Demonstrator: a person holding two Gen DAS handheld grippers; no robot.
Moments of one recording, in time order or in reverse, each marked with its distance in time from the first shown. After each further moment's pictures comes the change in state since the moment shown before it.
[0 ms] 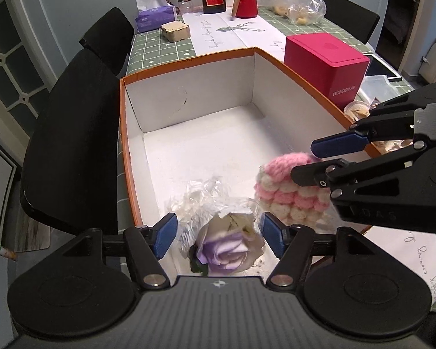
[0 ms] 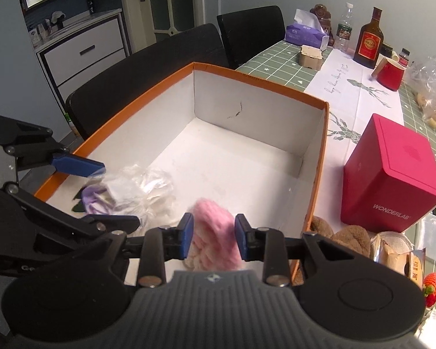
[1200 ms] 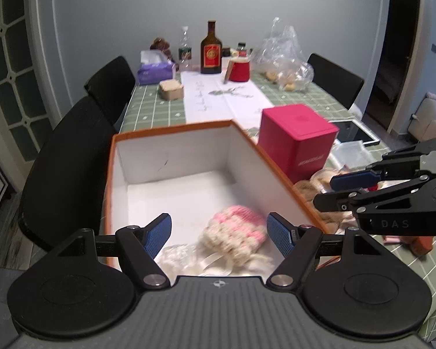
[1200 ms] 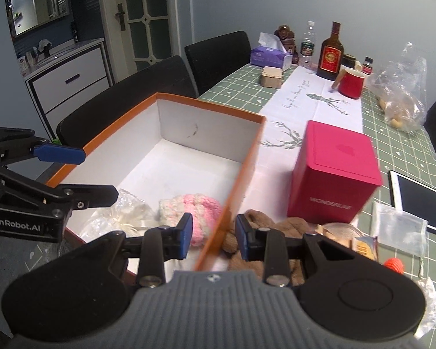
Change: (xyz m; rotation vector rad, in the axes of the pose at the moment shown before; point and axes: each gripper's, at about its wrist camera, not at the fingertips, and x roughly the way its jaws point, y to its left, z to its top) left arm -0.047 -0.036 0.006 -0.086 -0.268 -0.043; right arm -0.071 -0.046 -0.030 0.063 -0.109 -0.060
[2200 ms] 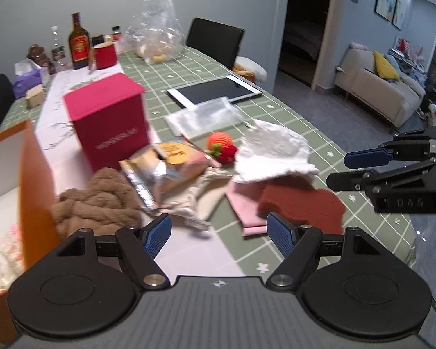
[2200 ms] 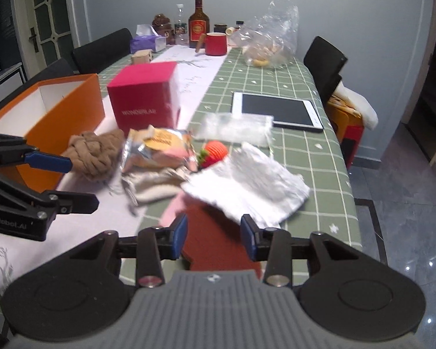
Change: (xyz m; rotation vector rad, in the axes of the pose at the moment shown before) left arm 0.070 -0.225 -0.031 0.217 0.095 -0.263; right arm -0.112 -0.180 -0.177 0.215 -0.005 -0.266
